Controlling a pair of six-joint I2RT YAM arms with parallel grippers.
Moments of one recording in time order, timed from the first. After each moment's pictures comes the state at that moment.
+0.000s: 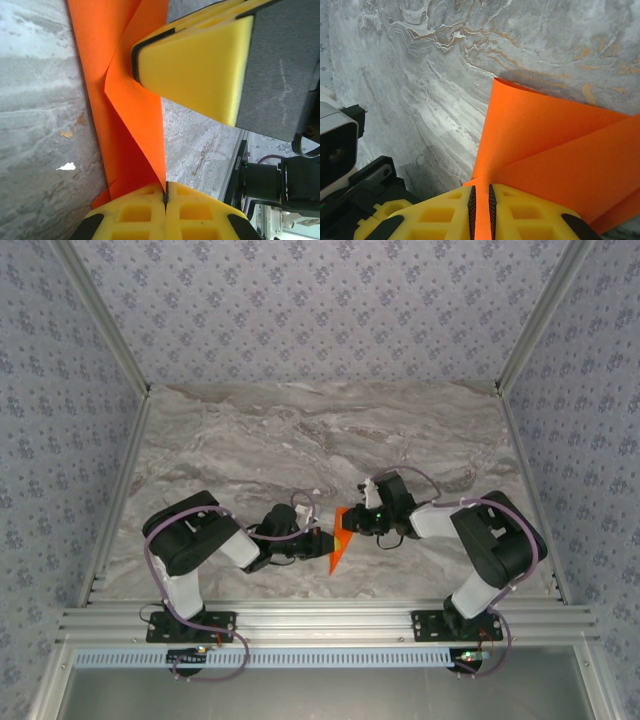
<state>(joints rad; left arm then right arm) -0.86 1.84 0.44 0.91 0.54 -1.06 0.52 1.64 0.58 0.18 -0.59 0.66</state>
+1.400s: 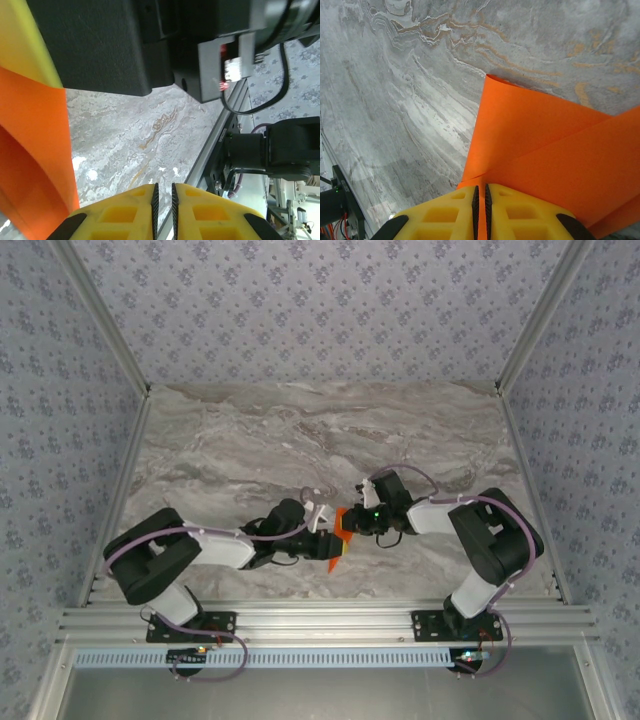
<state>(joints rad) -0.94 1.60 0.52 0.53 0.54 -0.93 0.53 1.66 0.62 0.09 -0.57 0.61</state>
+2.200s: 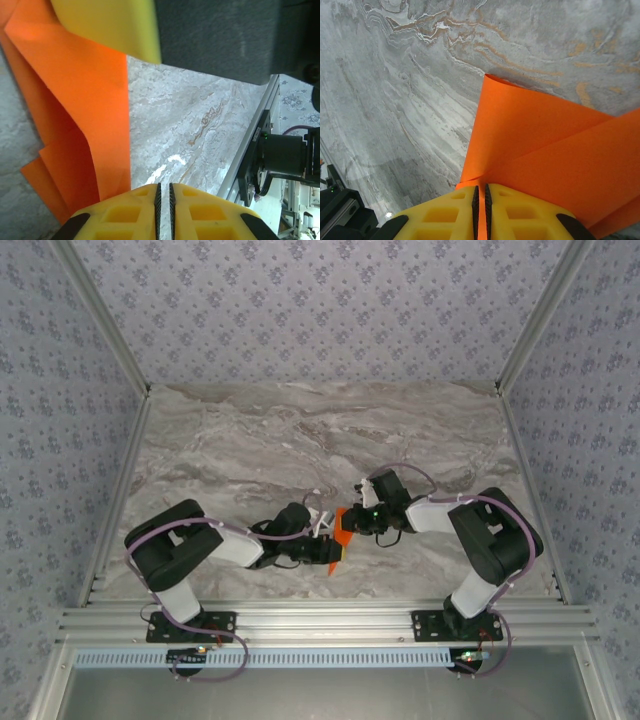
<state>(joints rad) -0.94 1.71 0.53 0.53 0.52 -0.93 0.53 1.66 0.65 0.04 -0.56 0.60</state>
